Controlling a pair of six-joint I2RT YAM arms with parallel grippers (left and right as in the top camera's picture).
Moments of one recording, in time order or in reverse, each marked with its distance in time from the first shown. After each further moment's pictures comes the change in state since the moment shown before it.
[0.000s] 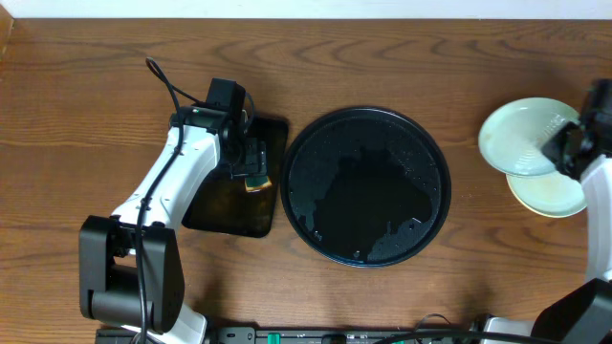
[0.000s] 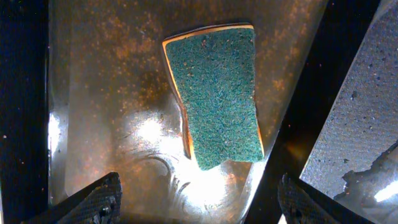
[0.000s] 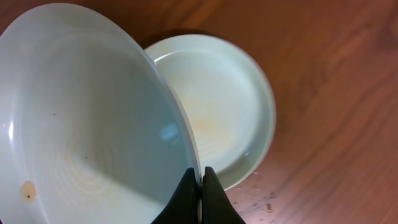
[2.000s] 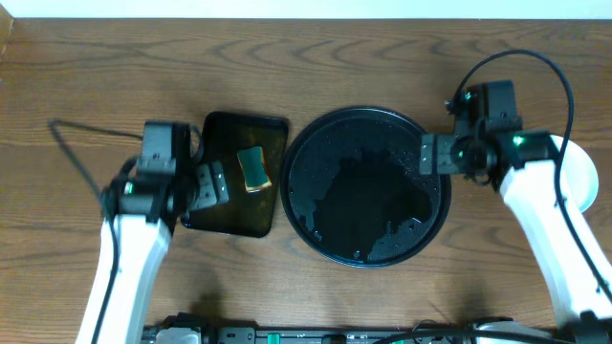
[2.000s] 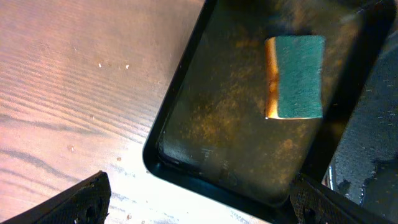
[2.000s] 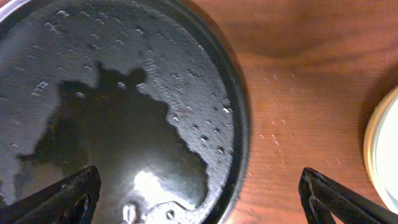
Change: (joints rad) left arm 0.128 -0.554 -0.239 -0.050 -0.150 -0.016; right arm 0.513 -0.088 -0.091 -0.015 -0.316 -0.322
